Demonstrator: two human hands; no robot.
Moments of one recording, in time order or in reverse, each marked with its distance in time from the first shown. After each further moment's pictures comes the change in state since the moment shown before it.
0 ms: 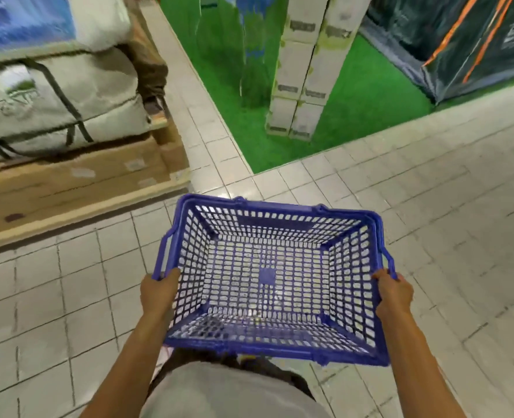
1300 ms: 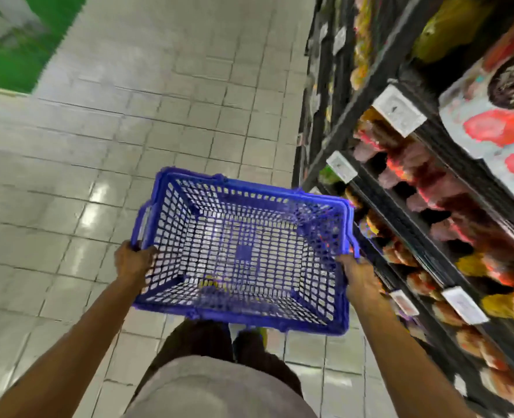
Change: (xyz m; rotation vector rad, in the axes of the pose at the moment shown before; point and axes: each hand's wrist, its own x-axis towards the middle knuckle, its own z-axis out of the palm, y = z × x) left_hand -0.342 -0.462 -0.398 0.830 -0.701 0.504; right_hand -0.539 0.748 -0.568 0.205 0.336 0.487
